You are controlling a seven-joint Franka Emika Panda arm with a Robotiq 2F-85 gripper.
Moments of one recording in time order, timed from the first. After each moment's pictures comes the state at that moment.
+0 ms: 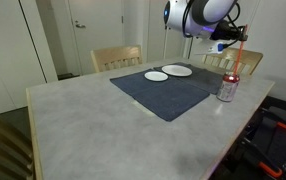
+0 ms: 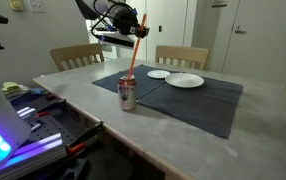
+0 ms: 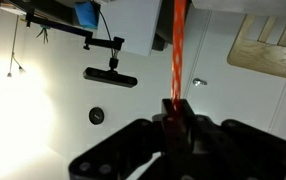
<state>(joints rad) 0.12 0.25 0.04 -2.23 -0.90 1.37 2.36</state>
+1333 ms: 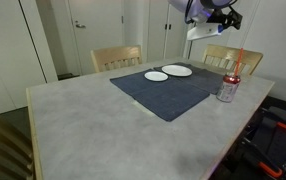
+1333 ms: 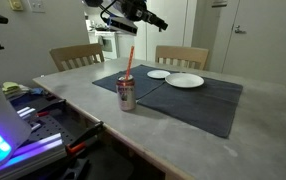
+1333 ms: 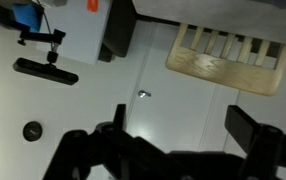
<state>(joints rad) 0.08 0.13 0.04 -2.23 -1.04 1.59 2.12</state>
